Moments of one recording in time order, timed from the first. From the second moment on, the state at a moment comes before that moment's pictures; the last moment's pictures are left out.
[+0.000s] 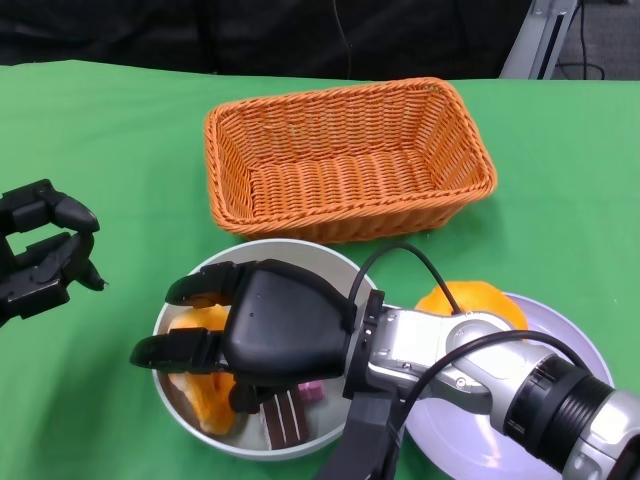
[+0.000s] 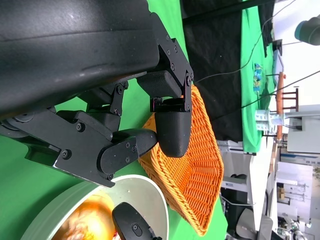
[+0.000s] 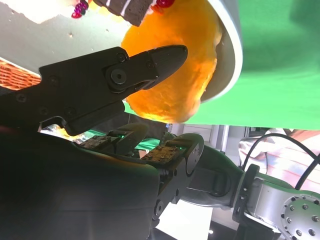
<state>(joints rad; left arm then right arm) -0.37 0.34 0.27 0.55 -0.32 -0.03 -0.55 -0.79 -0.04 0.88 0.58 -1.12 -0.52 -0.37</state>
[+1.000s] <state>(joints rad) -0.37 0.36 0.27 0.58 -0.28 -0.04 -0.55 -0.78 -0.06 0.88 0.53 -1.11 -0.48 -0.29</state>
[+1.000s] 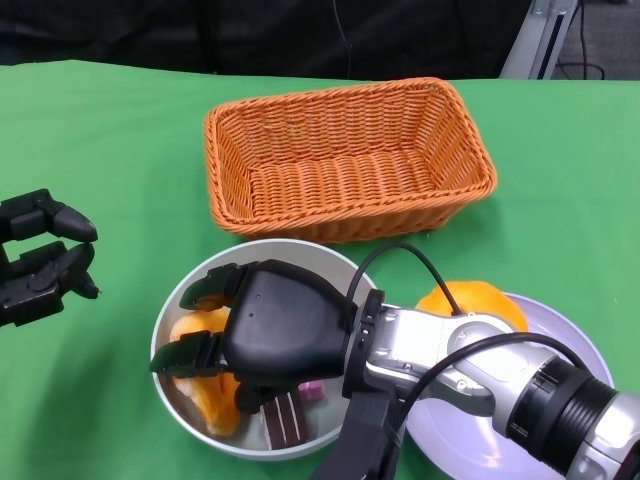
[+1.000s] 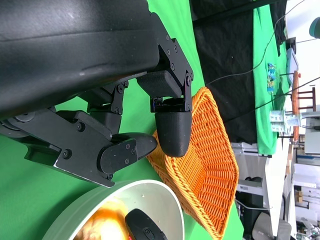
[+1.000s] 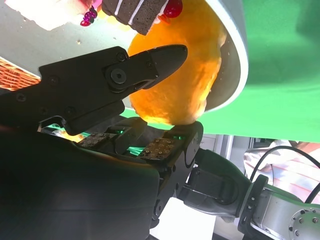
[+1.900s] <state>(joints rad) -0.37 0.36 0.27 0.61 -0.29 -0.08 -0.53 -0.73 -0.16 0.86 0.26 -1.12 -0.36 0.02</state>
